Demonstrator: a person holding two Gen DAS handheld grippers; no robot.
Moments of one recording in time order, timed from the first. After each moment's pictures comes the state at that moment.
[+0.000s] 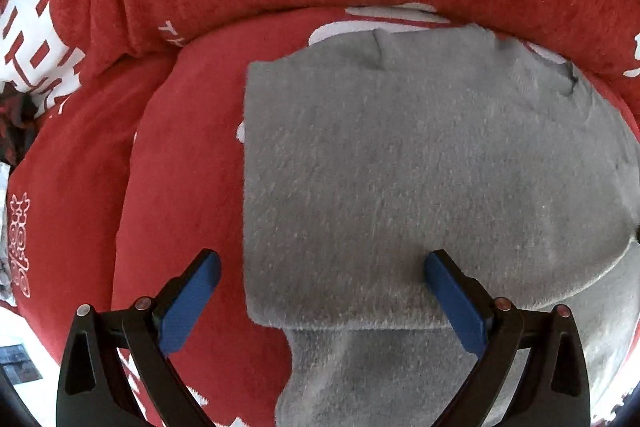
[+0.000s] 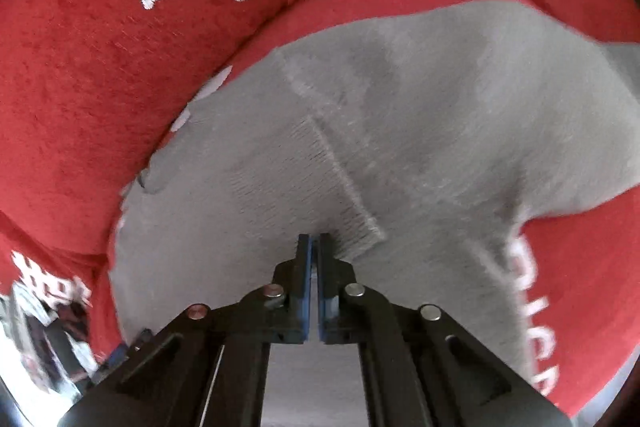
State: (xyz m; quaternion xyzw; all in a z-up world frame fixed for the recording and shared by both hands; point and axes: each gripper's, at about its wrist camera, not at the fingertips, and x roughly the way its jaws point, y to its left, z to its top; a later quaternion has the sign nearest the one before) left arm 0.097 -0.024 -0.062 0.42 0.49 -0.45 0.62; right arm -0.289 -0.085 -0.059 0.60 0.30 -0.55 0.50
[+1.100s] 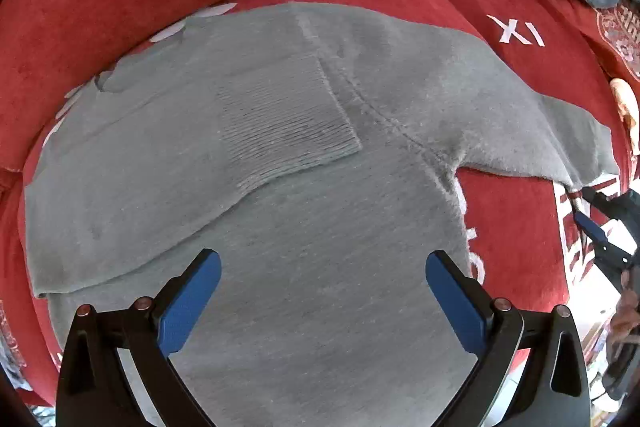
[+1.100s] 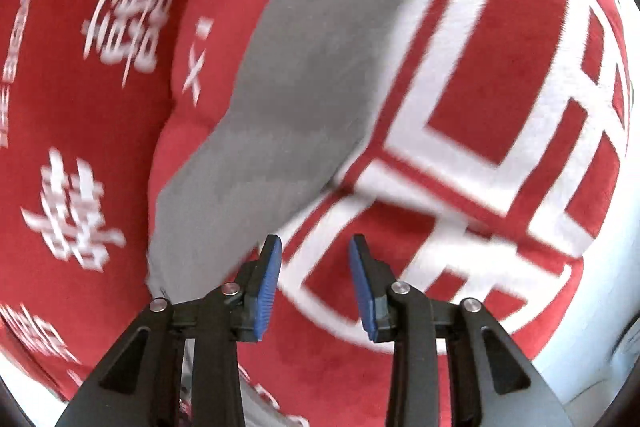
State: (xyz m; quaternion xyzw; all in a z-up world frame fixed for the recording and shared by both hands) left arm -0.214 -0.030 -0.025 0.50 0.44 -0.59 0.47; right arm -0.607 0.059 -0.073 0.72 -0.03 -0.60 0.34
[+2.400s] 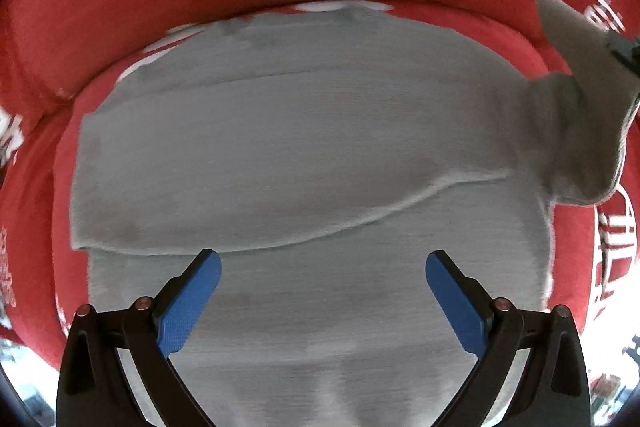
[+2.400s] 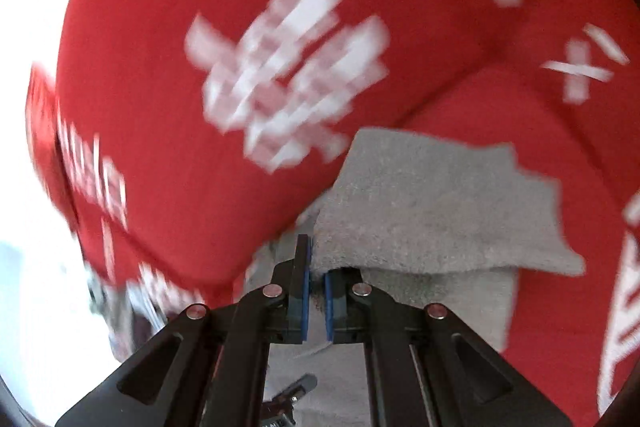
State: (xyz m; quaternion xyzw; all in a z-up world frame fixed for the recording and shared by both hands) left arm -0.091 -0.023 -0.021 0.44 0.49 -0.51 0.55; right arm -0.358 -0.128 0.020 0.59 0.14 -0.41 0.68
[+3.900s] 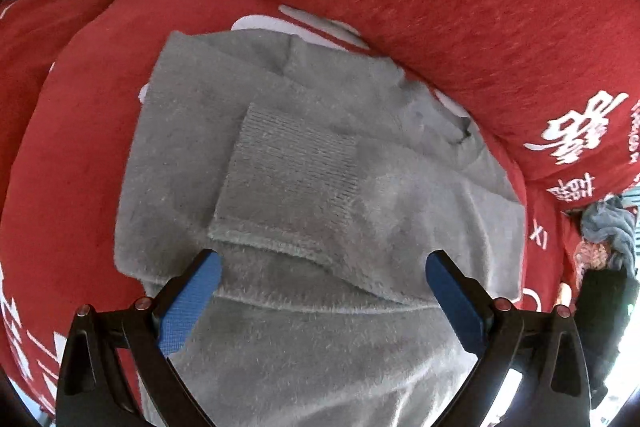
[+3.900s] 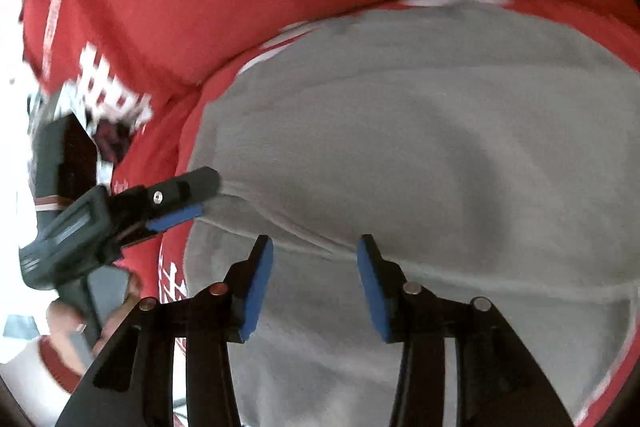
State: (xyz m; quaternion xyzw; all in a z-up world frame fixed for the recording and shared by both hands) left arm 0.086 -0.024 -0.055 0.22 0.64 -0.51 0.53; right arm -0.198 -0.075 -0.058 0.58 0.37 -0.33 0.65
